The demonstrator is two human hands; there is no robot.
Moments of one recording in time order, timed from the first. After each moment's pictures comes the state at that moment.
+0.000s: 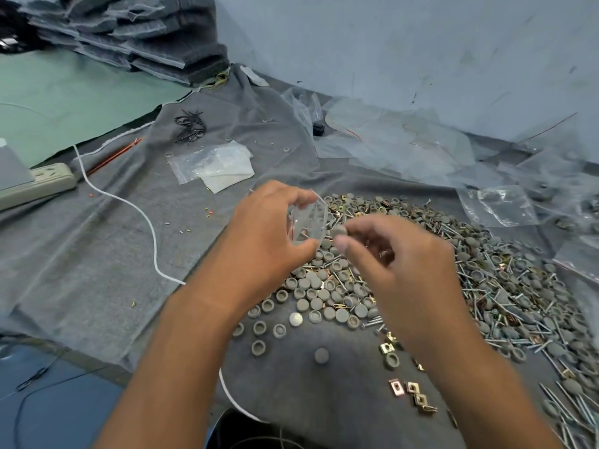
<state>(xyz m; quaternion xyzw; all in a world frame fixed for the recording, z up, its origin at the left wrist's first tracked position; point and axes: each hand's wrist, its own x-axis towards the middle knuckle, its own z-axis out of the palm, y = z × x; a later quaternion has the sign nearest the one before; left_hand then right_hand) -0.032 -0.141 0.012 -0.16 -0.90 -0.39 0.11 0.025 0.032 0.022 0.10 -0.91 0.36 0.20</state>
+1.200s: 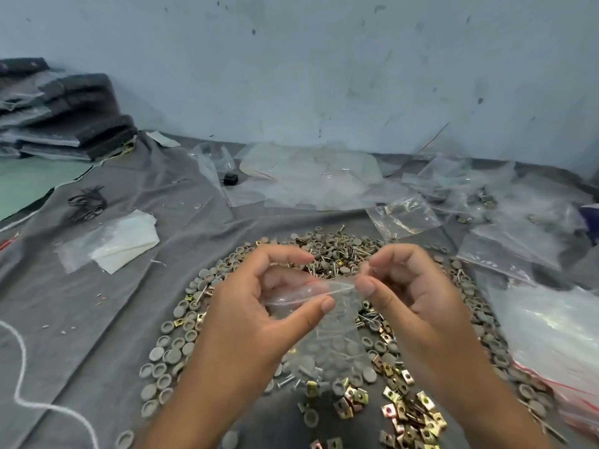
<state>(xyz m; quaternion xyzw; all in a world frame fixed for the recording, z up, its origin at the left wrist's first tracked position) -0.005 -0.036 0.016 -0.27 -0.70 -0.66 0.02 0.053 0.153 0.018 0.06 -0.76 0.60 0.22</state>
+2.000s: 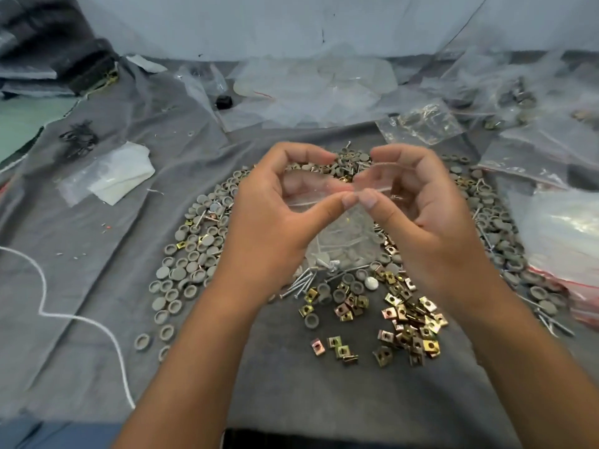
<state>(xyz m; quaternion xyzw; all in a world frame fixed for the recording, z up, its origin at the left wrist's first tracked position) -0.005 0.004 0.010 -0.27 -0.69 -0.67 0.00 0.052 0.166 -0.010 0.06 -0.74 0.63 0.21</state>
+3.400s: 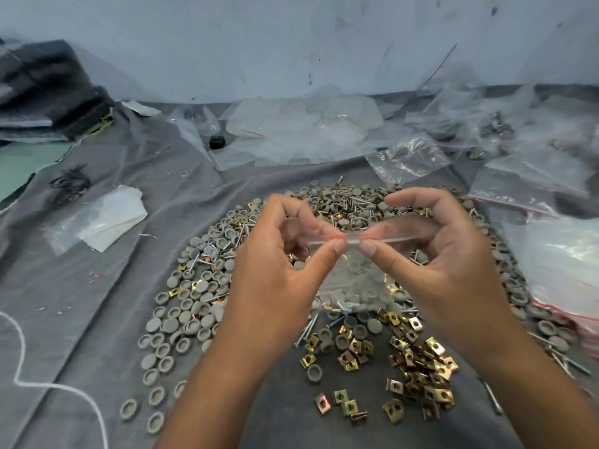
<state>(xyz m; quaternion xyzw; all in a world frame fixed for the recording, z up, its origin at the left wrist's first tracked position) -0.011 0.003 -0.001 -0.30 -0.72 -0.62 0.01 0.052 0.175 -0.013 0.03 -0.76 0.59 0.27</state>
